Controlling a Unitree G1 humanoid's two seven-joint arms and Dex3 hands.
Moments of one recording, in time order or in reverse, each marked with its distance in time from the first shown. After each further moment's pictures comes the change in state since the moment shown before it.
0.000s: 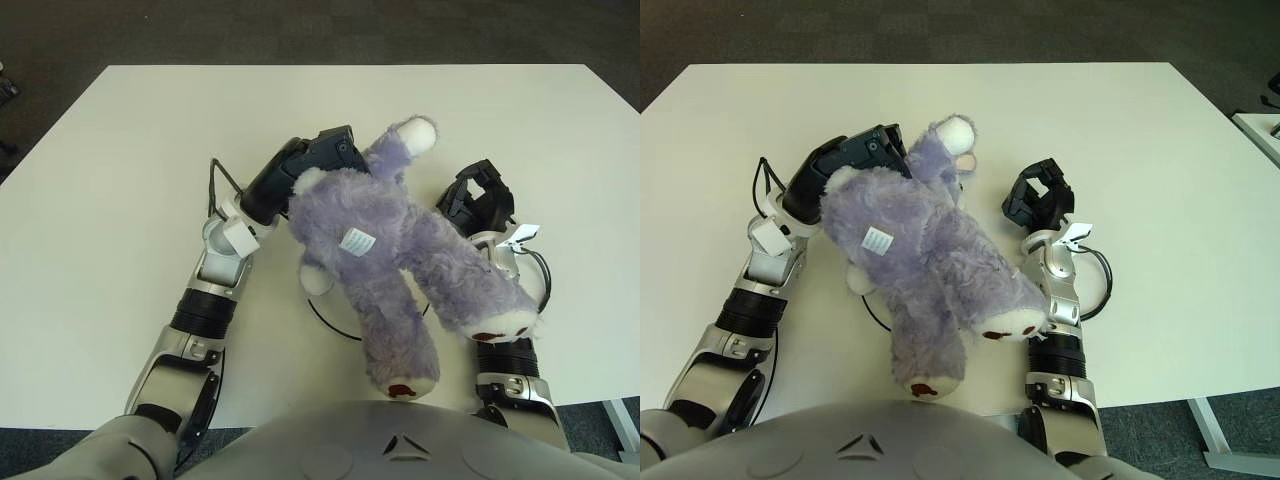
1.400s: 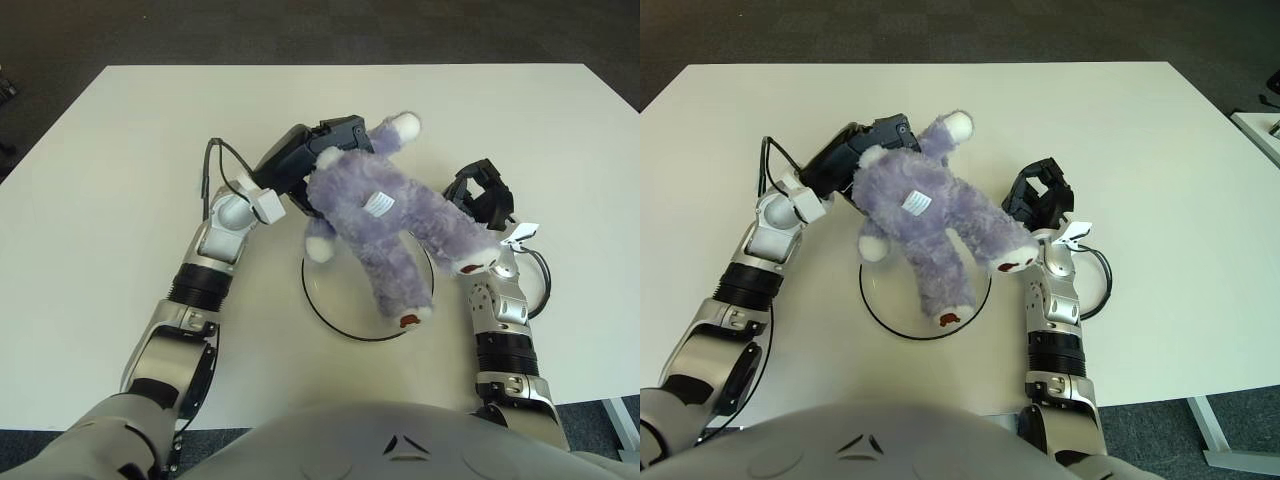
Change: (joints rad) left arm -0.089 0.025 -0.010 0.078 0.069 0.168 0.054; right arm -0.001 0.001 0.002 -0.003 -0.001 0.012 -0.007
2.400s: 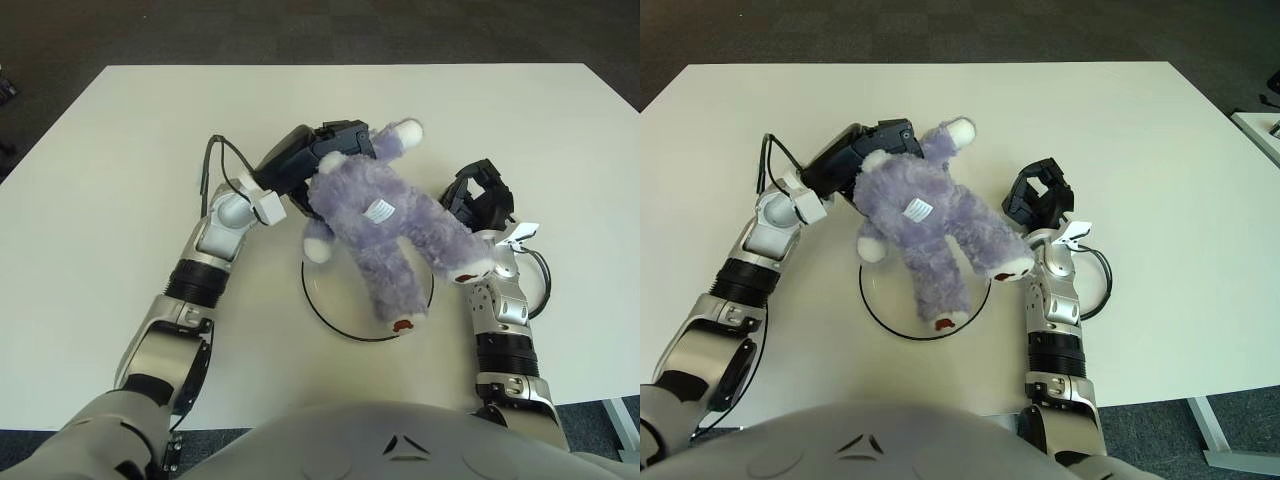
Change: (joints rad) left arm -0.024 0.046 -0.041 0.026 0.005 -0.044 -0.011; right arm 0.003 0.001 0.001 -0.012 -0.001 0.013 -0.010
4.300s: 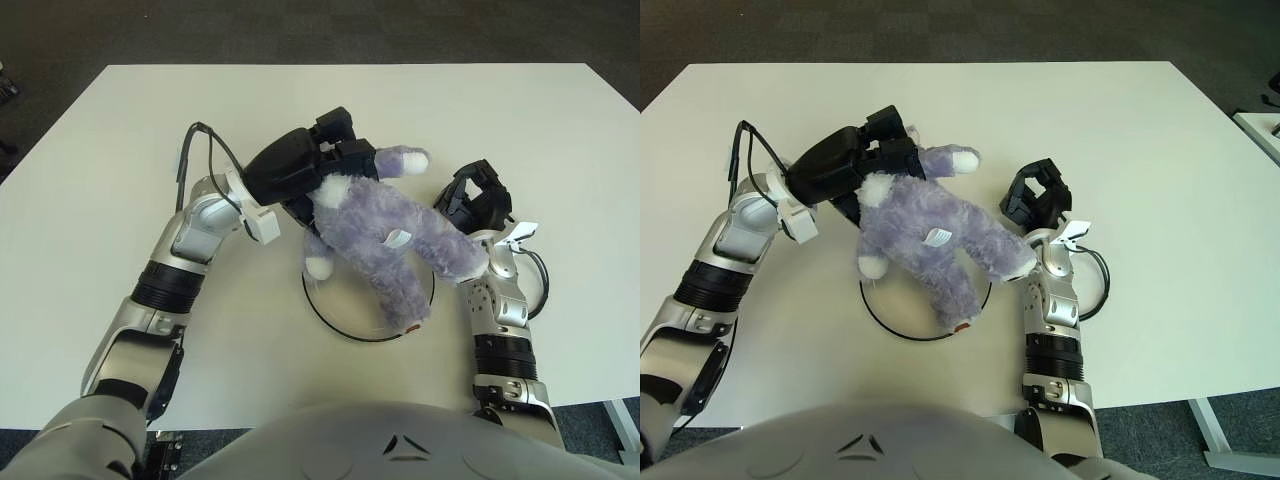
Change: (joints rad) left arm 0.030 0.118 -0.005 -0.189 0.113 0.024 -0.023; right arm 0.009 0.021 -0.003 -0.048 0.003 0.089 -0.003
